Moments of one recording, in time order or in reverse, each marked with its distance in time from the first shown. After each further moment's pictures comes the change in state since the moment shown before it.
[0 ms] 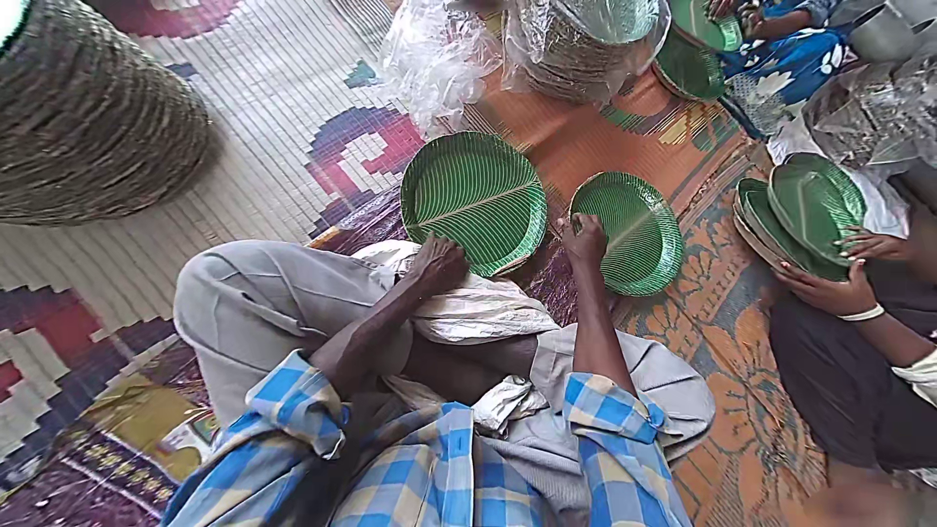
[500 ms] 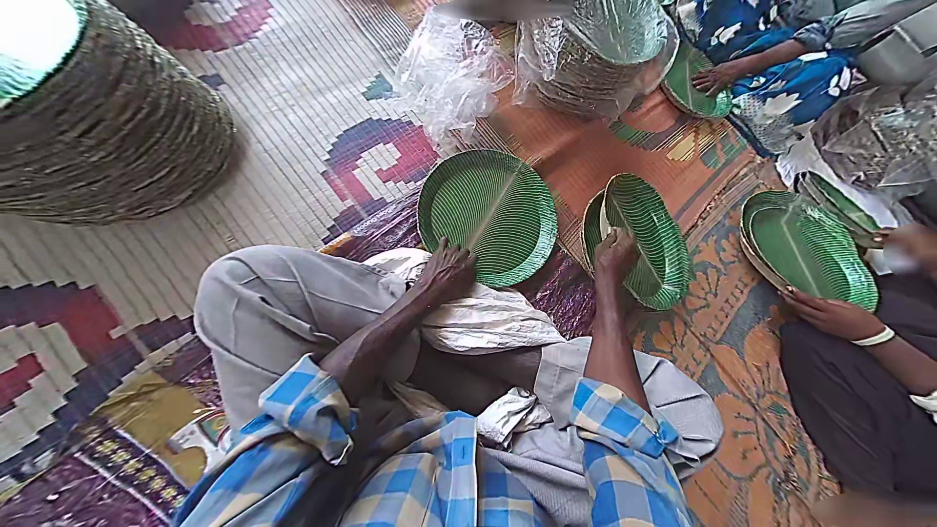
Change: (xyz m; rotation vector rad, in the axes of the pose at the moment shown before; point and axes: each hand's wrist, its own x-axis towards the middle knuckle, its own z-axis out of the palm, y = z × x) left_hand 0.002 -0.002 0.005 -0.022 0.141 0.068; right_hand 0.008 0.010 -0.019 -0.106 0.243 0.163
